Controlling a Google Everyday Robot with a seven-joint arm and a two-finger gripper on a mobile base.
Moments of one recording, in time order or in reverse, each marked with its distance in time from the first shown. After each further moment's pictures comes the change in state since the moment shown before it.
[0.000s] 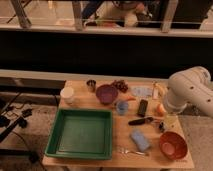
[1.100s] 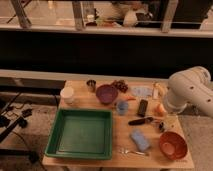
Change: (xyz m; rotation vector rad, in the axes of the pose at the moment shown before) arm 0.002 -0.002 -0.001 0.004 0.003 0.007
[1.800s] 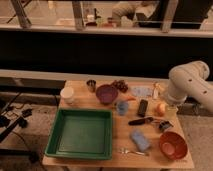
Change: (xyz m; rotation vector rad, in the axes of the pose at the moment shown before) arm 0.015 -0.045 0.014 0.015 -0.004 -0.013
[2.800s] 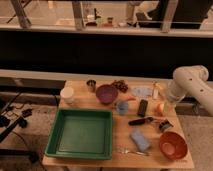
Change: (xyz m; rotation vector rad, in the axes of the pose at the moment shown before) arm 0.028 -0.048 0.065 0.036 -0.084 0.059
